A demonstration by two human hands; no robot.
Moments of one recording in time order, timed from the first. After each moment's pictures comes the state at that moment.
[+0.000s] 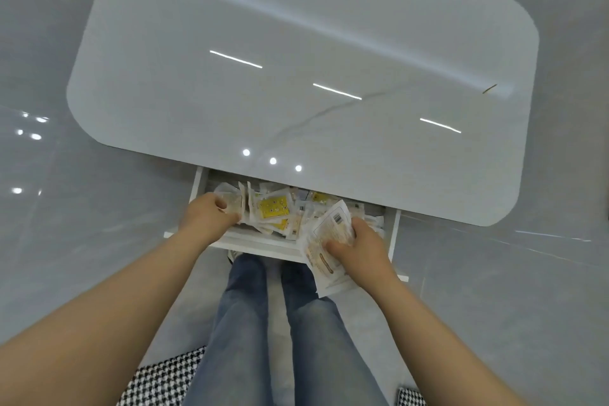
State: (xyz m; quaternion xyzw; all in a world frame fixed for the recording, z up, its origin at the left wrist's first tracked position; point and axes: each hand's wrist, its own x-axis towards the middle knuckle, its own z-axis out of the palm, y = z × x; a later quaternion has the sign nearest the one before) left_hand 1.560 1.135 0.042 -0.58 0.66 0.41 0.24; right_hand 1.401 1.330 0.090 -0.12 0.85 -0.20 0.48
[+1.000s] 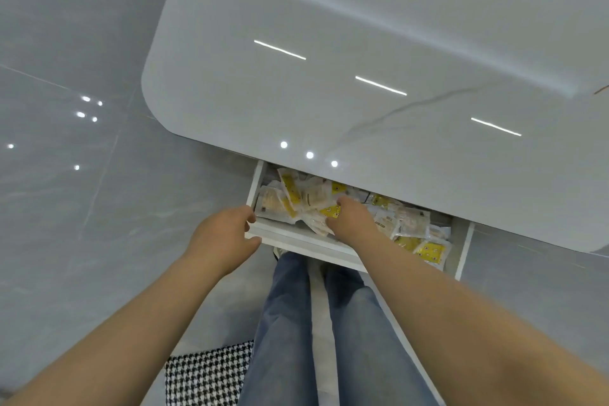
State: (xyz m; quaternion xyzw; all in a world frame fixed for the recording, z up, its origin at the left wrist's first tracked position) left_hand 1.647 1.094 0.044 -0.46 0.78 0.31 0.28; right_hand 1.462 1.205 -0.028 -0.26 0.82 0.01 0.51
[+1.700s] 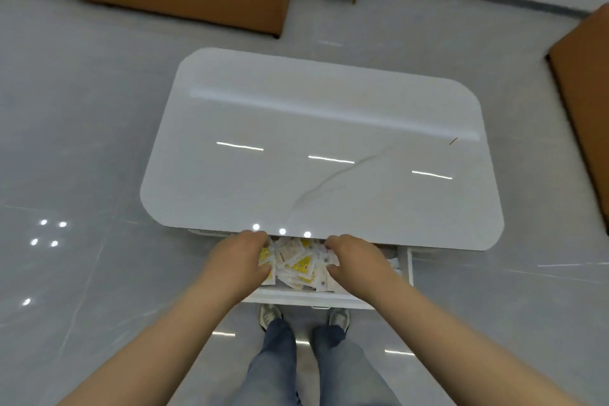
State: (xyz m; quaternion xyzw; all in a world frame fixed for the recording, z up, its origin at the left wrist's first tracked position) left_hand 1.597 1.108 0.220 -0.30 0.90 0.25 0.20; right_hand 1.450 1.261 0.205 -0.44 0.84 0.02 0.33
